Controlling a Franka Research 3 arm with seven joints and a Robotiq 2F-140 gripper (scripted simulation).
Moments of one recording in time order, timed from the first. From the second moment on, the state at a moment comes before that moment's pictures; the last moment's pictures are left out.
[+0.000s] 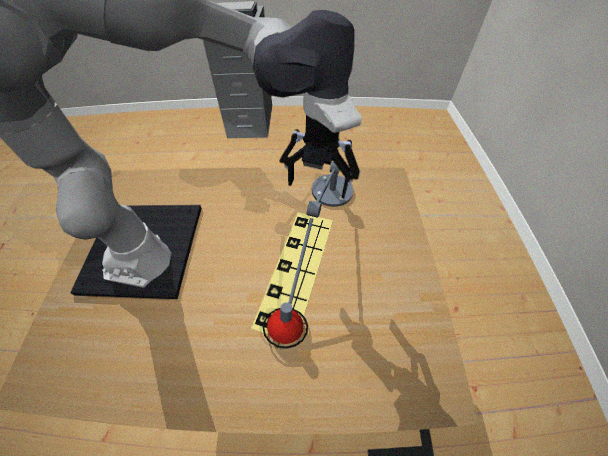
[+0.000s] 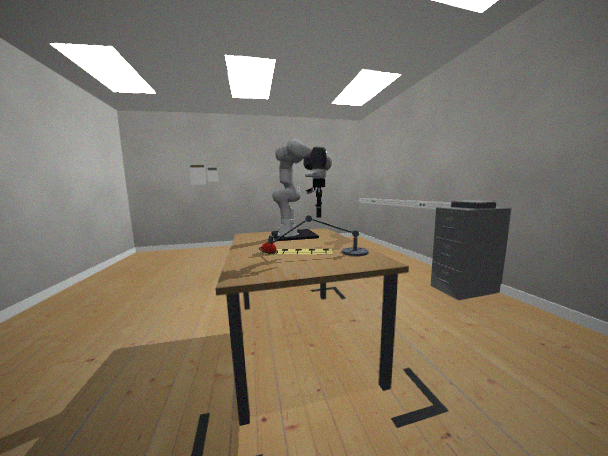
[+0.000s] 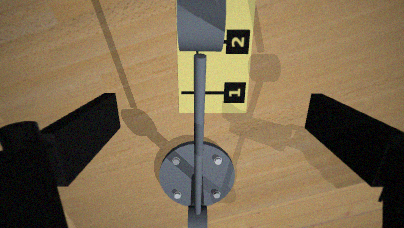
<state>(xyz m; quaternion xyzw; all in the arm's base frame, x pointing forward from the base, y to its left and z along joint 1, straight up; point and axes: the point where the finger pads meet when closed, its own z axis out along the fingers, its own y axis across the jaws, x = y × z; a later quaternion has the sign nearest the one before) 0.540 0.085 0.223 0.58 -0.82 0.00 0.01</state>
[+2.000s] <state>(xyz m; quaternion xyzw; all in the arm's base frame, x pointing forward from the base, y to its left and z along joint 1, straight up) 0.550 0.086 0.179 0.57 -0.82 0.00 0.00</state>
